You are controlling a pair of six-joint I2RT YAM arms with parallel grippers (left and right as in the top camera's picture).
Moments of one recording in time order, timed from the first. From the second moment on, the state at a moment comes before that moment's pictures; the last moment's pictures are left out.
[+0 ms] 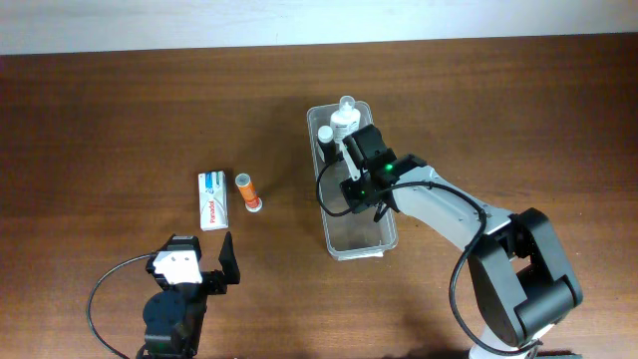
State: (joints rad) left arm -0.10 0.18 0.04 -0.13 -0.06 -0.11; right arm 0.47 1.86 1.17 -0.51 0.02 0.05
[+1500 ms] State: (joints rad) left arm -0.10 0.18 0.04 -0.13 -0.06 -0.11; right arm 0.47 1.89 1.18 -0.44 0.10 0.03
